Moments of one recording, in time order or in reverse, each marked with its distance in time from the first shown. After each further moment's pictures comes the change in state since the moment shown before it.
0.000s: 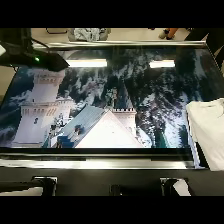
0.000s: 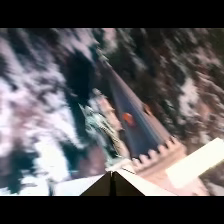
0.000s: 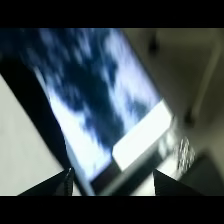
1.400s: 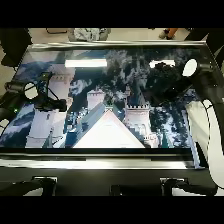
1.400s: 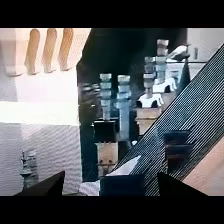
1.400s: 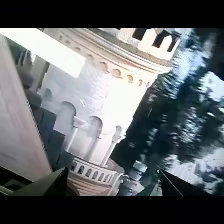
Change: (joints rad) left arm -0.059 0.175 -0.657 0.463 0.013 -0.378; right arm 1.061 -0.456 0.082 0.036 0.344 0.106
